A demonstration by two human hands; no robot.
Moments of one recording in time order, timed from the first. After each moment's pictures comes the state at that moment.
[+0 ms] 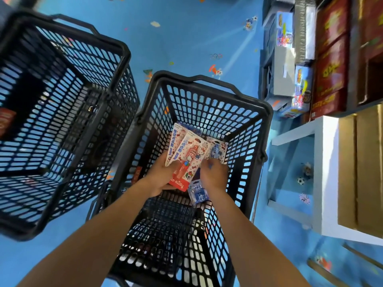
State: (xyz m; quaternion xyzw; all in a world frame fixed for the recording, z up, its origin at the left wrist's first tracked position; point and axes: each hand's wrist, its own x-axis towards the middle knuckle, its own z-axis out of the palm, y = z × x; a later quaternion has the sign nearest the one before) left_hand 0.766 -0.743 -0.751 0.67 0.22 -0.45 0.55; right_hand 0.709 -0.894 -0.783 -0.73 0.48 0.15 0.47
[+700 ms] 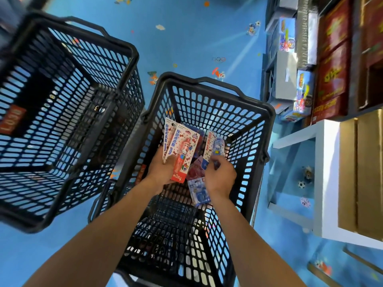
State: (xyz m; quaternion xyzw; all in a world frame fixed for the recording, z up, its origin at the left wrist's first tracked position) left_hand 0.765 -0.740 -0.747 0.73 0.23 -0.35 0.54; right_hand 0.701 -0.887 -0.756 -0.78 0.44 -0.02 0.44
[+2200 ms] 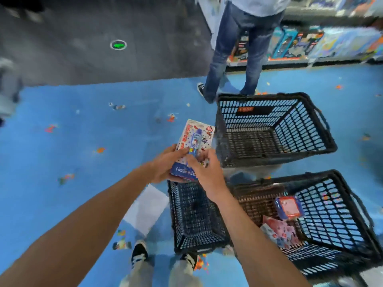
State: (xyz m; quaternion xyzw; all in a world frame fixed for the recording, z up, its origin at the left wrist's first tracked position) left_hand 0.480 -0.415 -0.541 0.53 0.40 -0.07 0.75; right_hand 0.560 -0.552 -0.541 -0.74 -0.16 0.35 0.55
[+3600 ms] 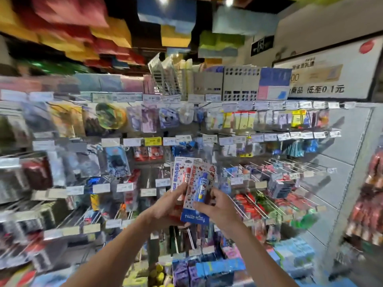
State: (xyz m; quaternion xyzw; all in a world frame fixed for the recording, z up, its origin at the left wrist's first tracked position) left_hand -0.409 -0.211 -0.203 0.30 0.60 0.59 0.45; right_hand -0.263 -0.092 -0.210 -0.21 -0.75 0.56 0.27
